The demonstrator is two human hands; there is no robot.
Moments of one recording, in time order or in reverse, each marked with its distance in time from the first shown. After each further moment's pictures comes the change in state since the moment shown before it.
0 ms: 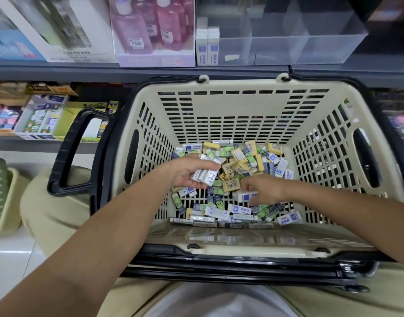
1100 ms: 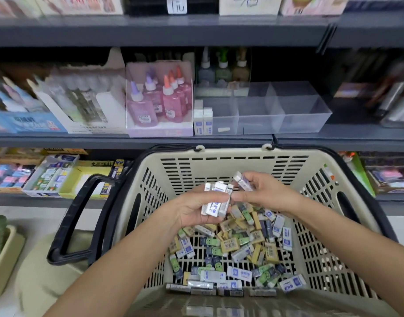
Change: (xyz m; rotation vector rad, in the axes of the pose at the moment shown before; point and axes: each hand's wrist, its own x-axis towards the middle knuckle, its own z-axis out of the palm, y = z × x) left_hand -0.031 0.058 0.015 -0.141 -0.267 0.257; right_hand -0.040 -0.036 -0.104 0.813 0.428 -0.271
